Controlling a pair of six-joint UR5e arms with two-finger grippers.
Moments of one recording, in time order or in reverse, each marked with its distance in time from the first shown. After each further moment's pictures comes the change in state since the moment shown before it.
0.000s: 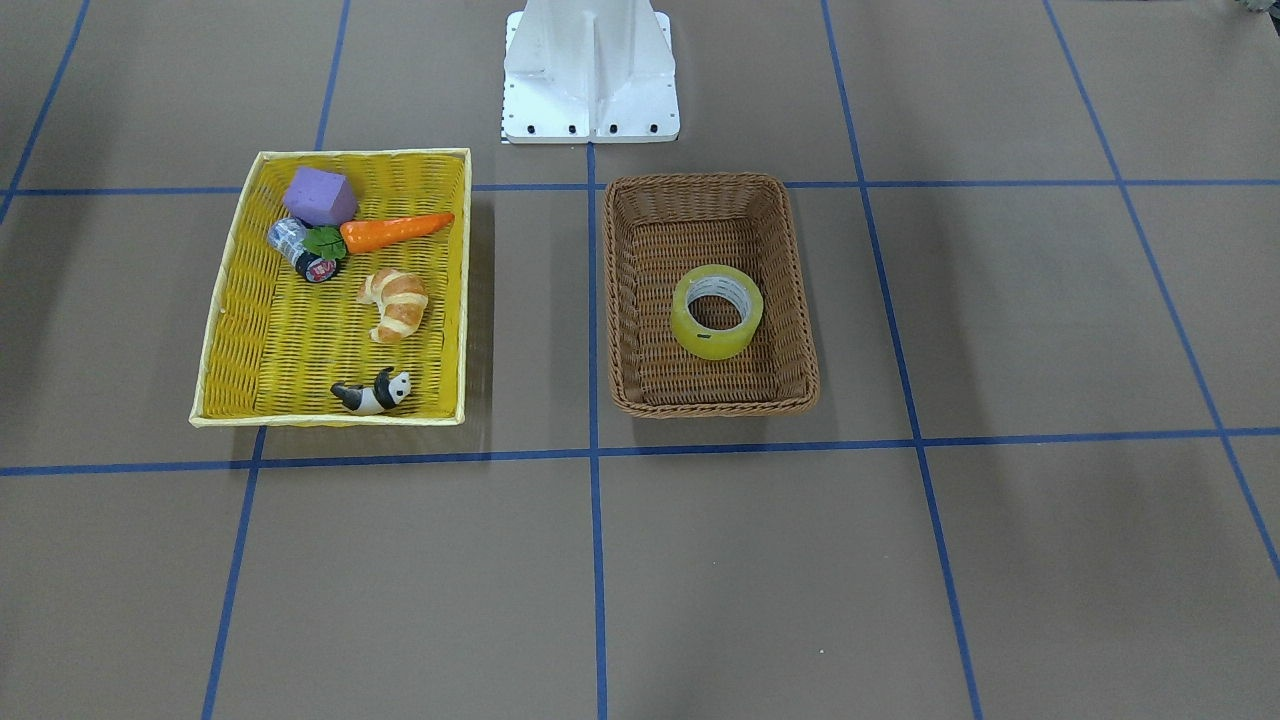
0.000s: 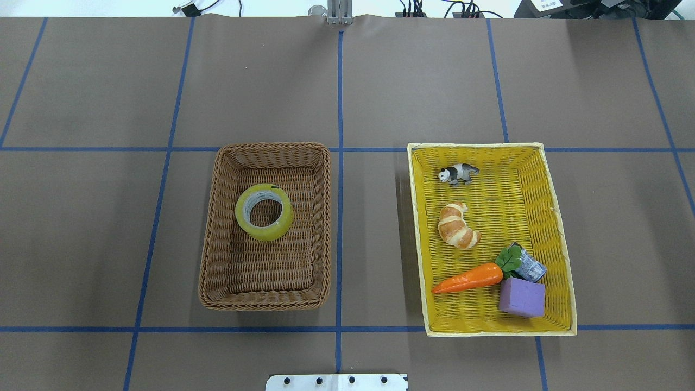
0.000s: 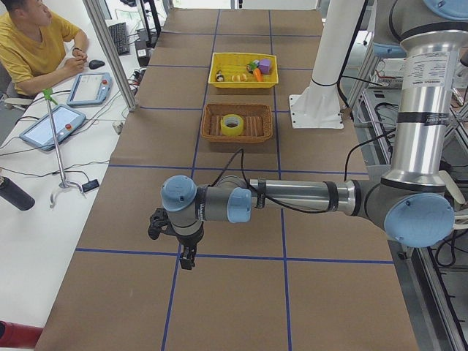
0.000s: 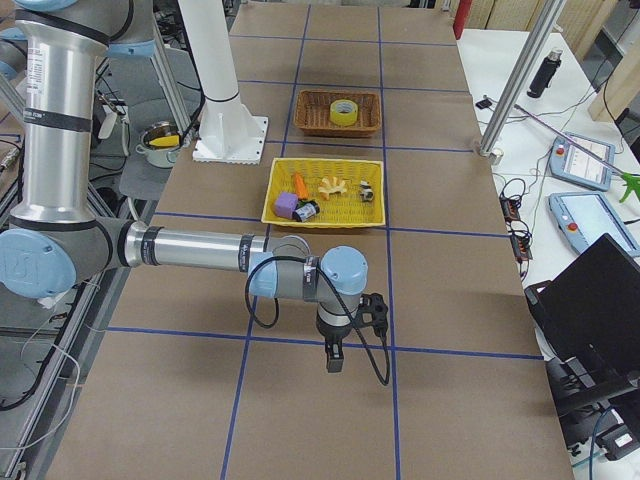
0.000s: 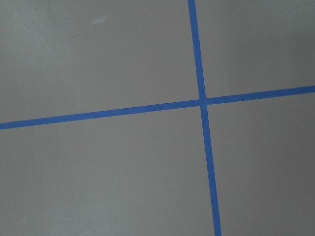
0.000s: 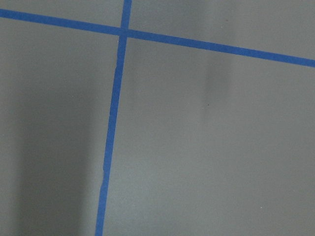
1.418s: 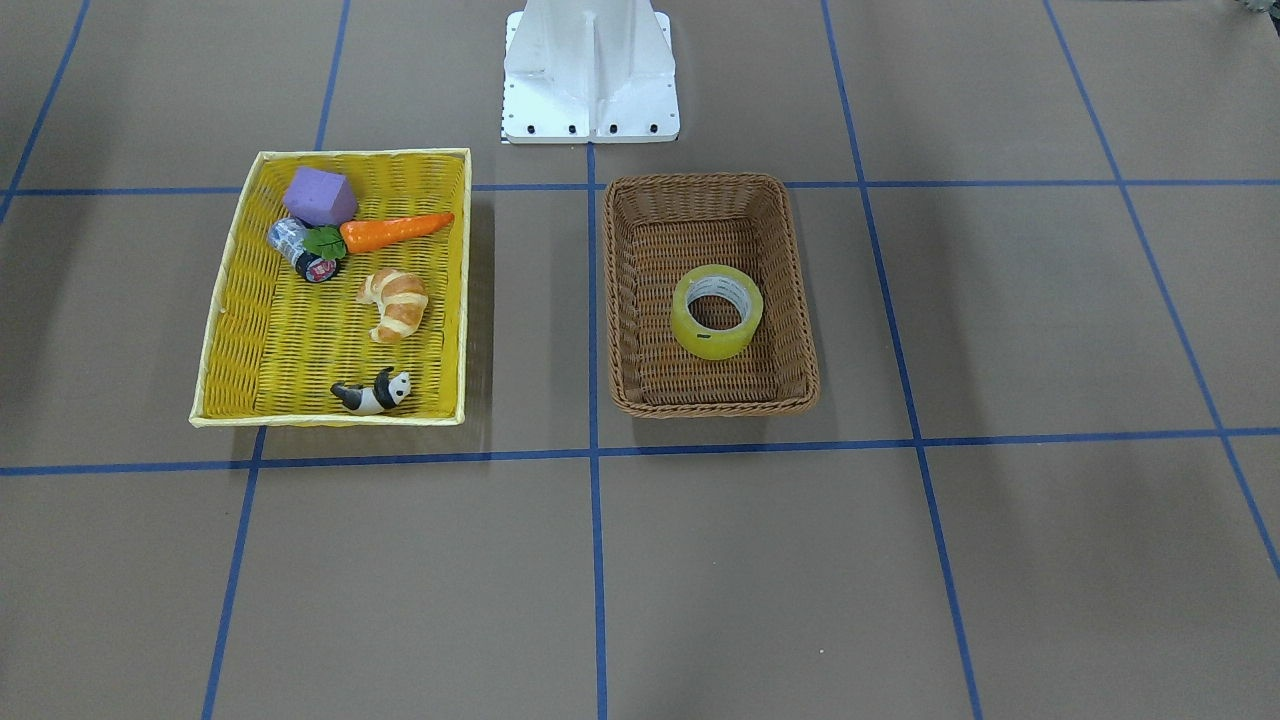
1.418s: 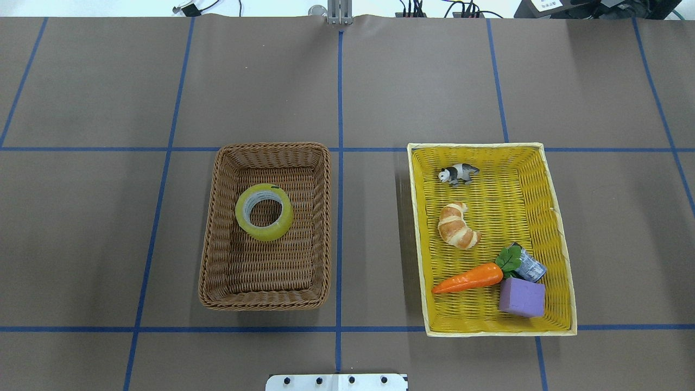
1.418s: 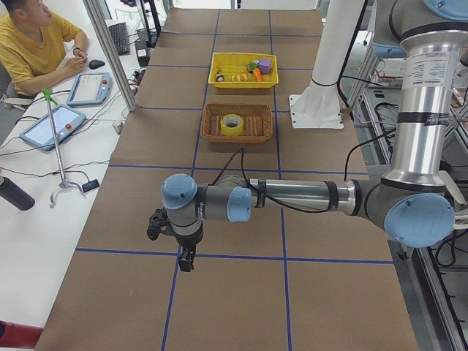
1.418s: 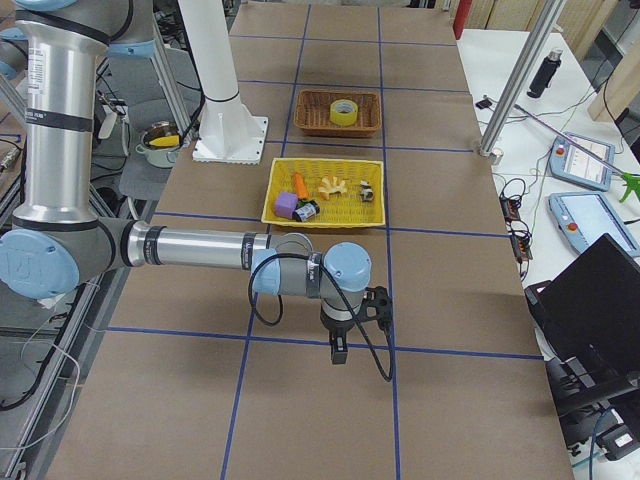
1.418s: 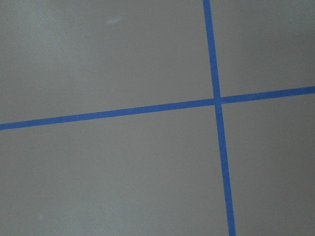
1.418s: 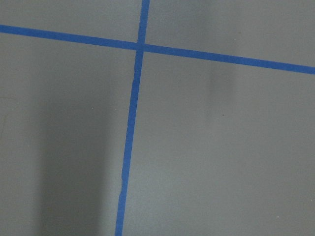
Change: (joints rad) left arm 0.000 0.000 -0.009 0.000 0.044 -0.003; right arm 0.002 0.013 0.004 -0.002 0.056 0.013
